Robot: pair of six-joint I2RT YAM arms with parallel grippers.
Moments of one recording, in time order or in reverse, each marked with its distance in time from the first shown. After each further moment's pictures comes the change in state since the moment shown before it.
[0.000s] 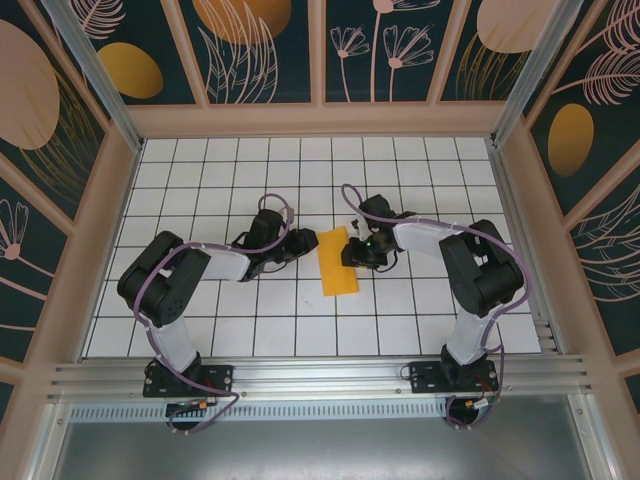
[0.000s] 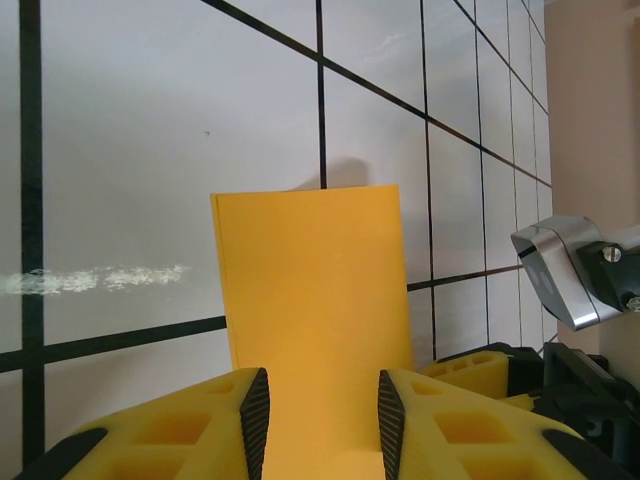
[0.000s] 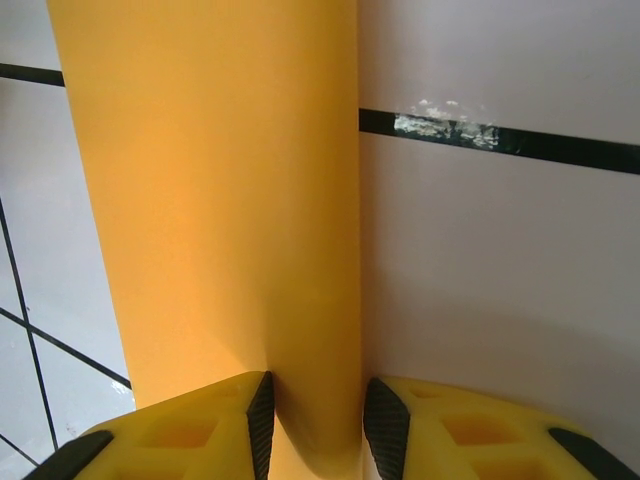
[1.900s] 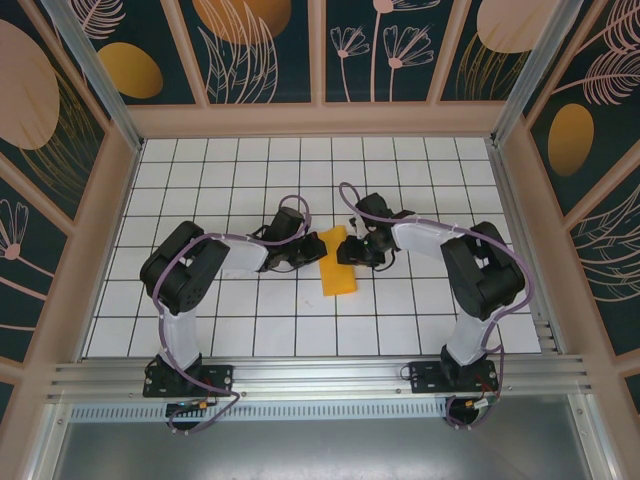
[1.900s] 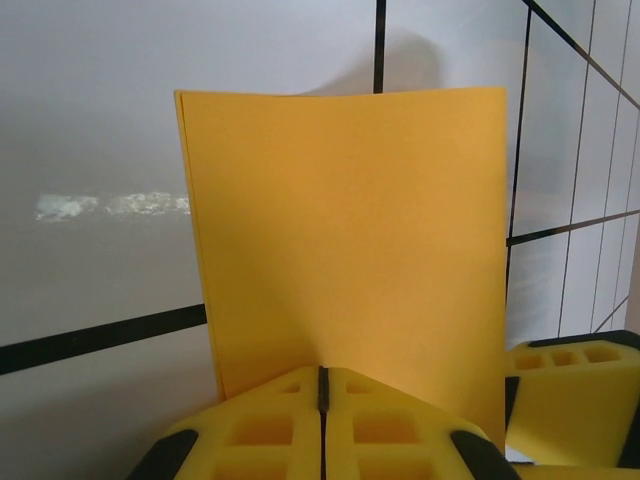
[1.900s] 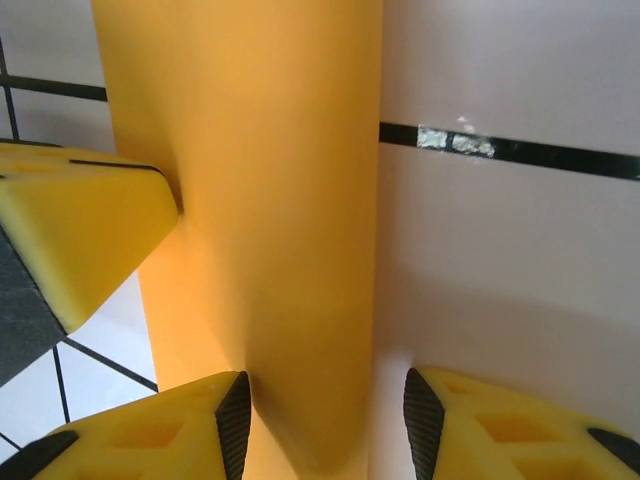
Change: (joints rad) left arm -0.055 0.142 0.180 -0.232 0.024 0.023; right arm 0.021 -0.040 0.020 -0.015 0.043 0.030
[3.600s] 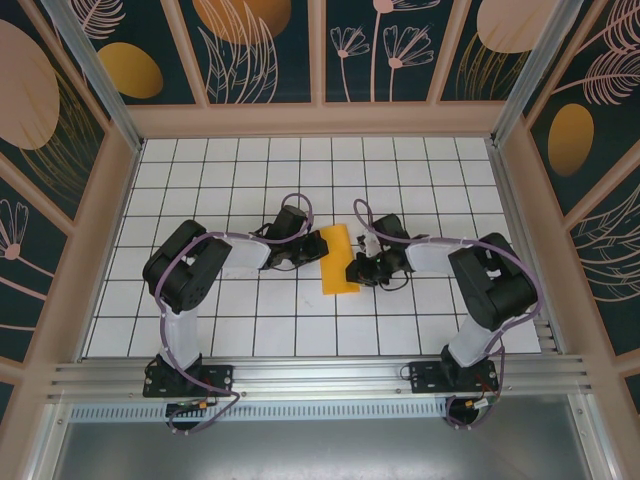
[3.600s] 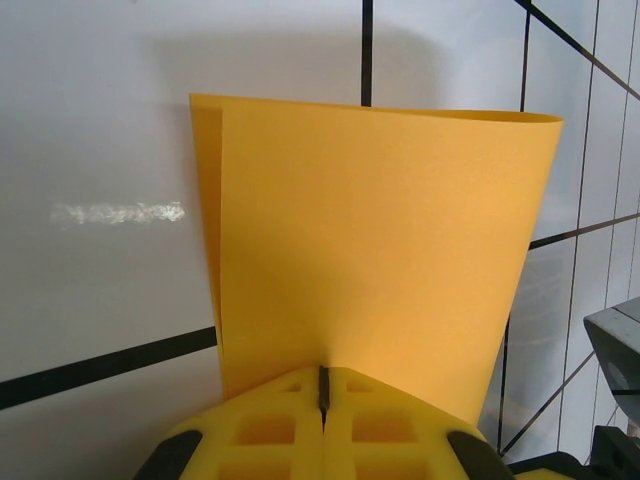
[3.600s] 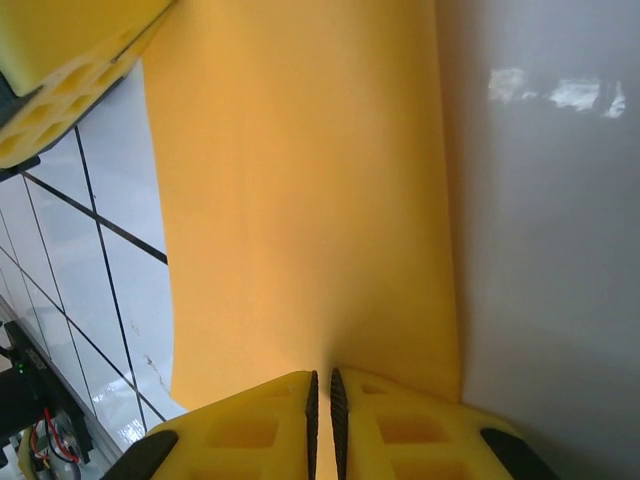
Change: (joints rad) left arm -0.006 0.020 0.031 -0.023 -0.019 0.023; right arm -0.041 -0.087 -0.284 0.249 -0.264 0.073
